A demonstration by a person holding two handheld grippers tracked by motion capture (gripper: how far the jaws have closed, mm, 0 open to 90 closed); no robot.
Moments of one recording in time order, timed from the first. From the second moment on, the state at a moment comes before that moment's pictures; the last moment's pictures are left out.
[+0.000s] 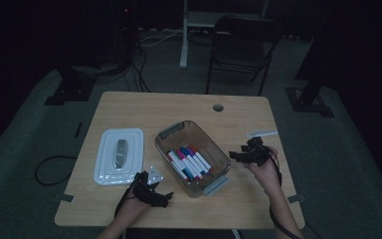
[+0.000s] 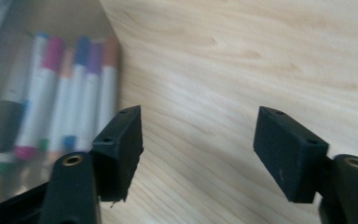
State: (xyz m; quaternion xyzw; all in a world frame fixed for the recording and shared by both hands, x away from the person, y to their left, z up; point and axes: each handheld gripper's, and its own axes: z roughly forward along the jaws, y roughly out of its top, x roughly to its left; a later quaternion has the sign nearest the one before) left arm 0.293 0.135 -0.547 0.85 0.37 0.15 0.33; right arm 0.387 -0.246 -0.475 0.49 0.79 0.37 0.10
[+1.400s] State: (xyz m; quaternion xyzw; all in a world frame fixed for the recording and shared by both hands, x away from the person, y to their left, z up) left arm 0.292 0.135 -0.547 0.85 0.37 0.15 0.33; right arm 0.356 -0.270 -0.550 0.54 0.75 0.32 0.23
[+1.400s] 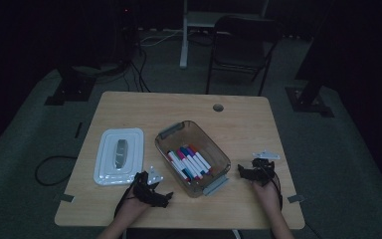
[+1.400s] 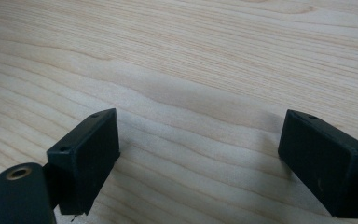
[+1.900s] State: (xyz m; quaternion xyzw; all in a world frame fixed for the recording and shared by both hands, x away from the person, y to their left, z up) left arm 0.289 0.134 -0.542 0.86 0.37 0.14 0.32; right arm 0.356 -0.270 -0.550 0.53 0.75 0.32 0.22
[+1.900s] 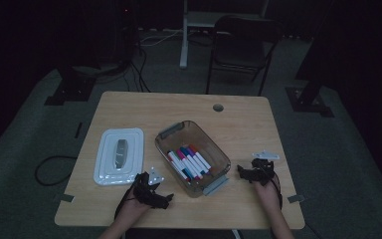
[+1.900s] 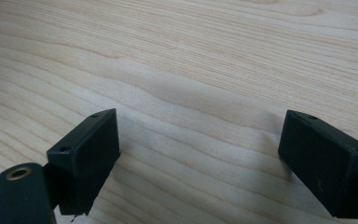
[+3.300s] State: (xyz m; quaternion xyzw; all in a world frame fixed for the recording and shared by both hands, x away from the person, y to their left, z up) left arm 0.327 0.244 -0.502 0.75 0.51 0.27 0.32; right arm 0.357 -0.265 -0.546 0.50 0.77 0.33 0.23
